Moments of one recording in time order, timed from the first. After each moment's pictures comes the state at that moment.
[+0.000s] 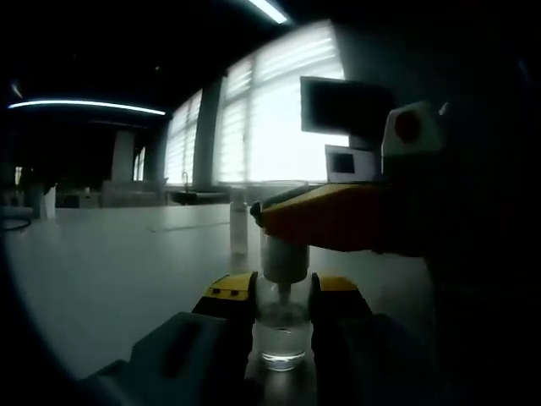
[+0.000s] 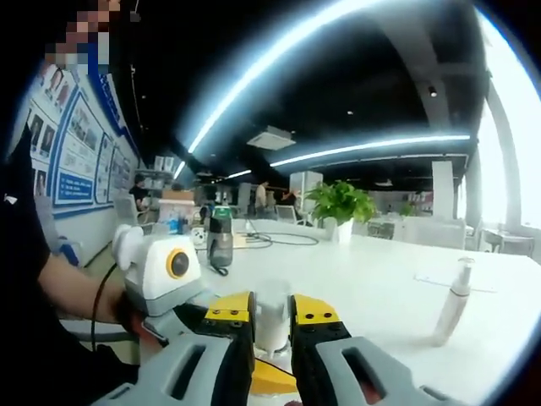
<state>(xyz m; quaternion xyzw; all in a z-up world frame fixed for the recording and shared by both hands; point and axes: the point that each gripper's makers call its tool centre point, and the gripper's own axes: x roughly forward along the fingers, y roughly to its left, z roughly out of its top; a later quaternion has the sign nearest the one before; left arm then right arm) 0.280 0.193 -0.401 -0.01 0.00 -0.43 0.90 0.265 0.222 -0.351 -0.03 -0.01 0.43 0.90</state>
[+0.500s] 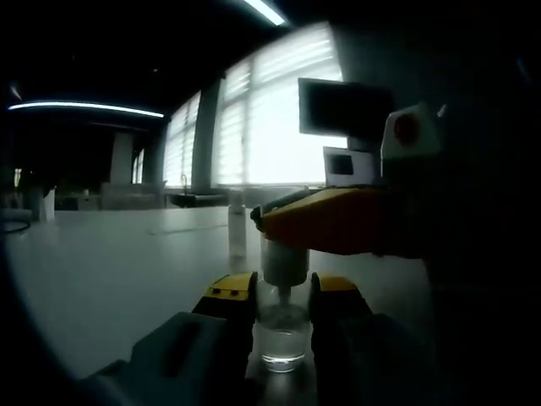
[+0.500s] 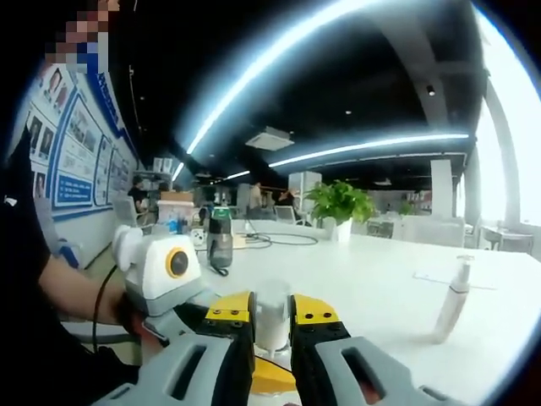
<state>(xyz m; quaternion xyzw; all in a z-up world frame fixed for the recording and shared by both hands) 0.279 0.193 -0.399 0.00 -0.01 -0.43 0.90 0.264 0.221 -0.351 -0.03 0.00 0.43 0.90</state>
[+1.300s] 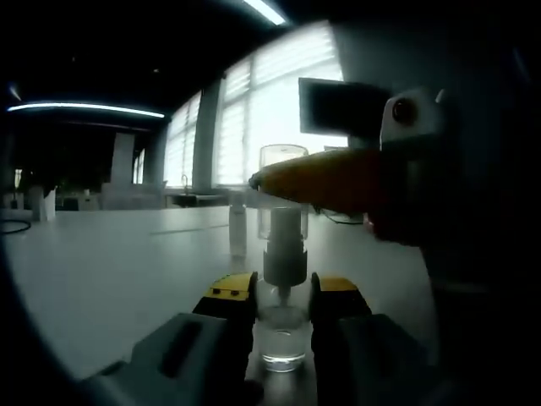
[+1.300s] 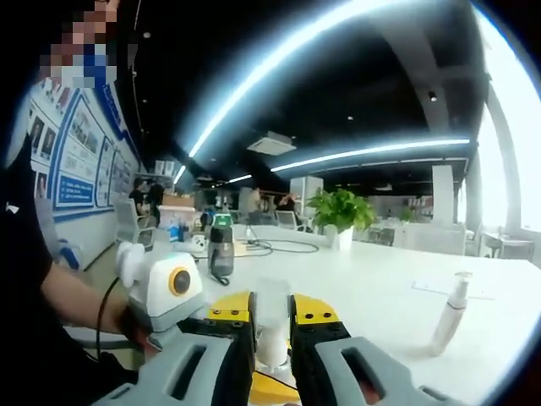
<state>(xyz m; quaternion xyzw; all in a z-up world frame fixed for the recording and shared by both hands) 0.278 0.193 -0.399 0.00 -0.01 -0.43 0.90 0.262 0.224 -0.331 -0.03 -0.02 0.43 0.90</state>
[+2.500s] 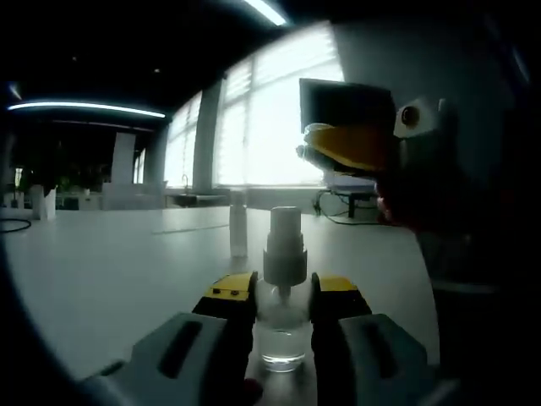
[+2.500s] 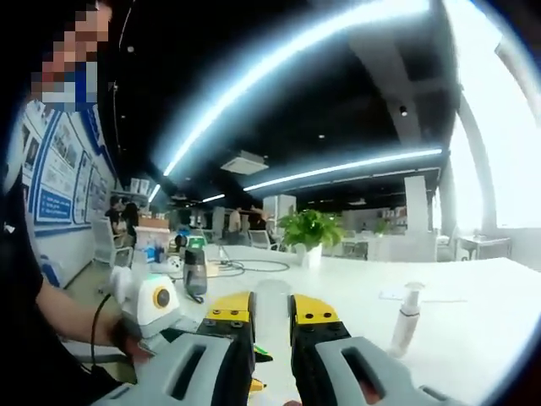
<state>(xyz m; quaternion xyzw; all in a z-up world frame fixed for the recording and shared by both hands) 0.279 0.194 -0.399 -0.01 -0.01 -0.43 0.90 0.269 0.162 -0.309 0.01 -0.06 0.36 0.93</state>
